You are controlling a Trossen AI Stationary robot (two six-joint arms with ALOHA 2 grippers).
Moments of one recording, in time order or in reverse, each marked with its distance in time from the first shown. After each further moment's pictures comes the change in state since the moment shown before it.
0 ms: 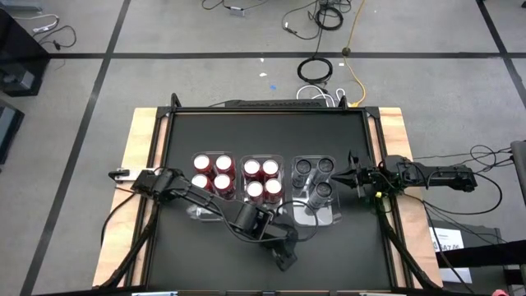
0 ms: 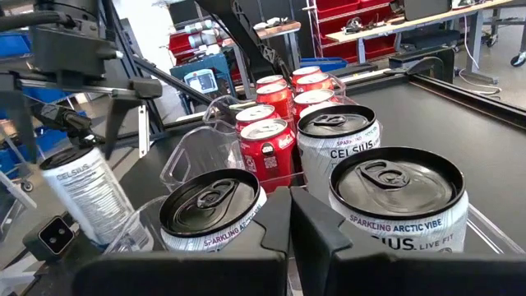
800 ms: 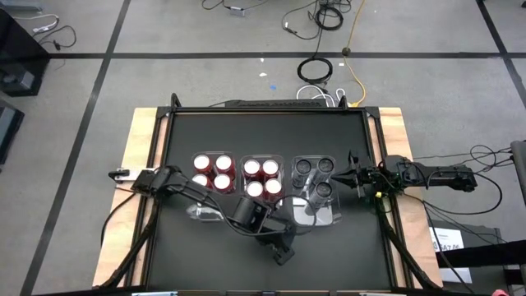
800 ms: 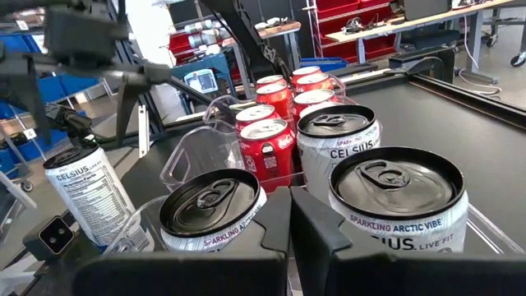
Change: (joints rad) left arm 0.019 -0.026 -0.001 -0.048 0.015 0.012; right arm 0.000 0.000 0.000 0.000 0.000 0.000
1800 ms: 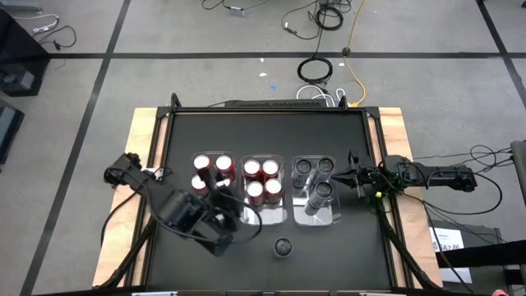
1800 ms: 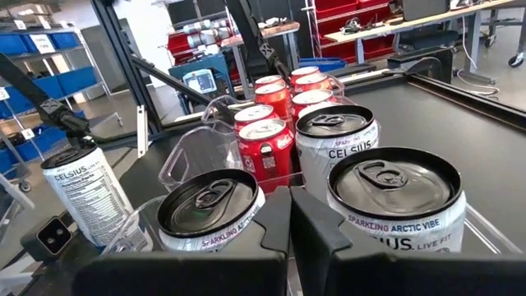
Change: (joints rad) left arm -0.186 -0.379 -0.138 -0.461 -0.941 0.346; right arm 0.000 0.000 0.000 0.001 0.003 -0.002
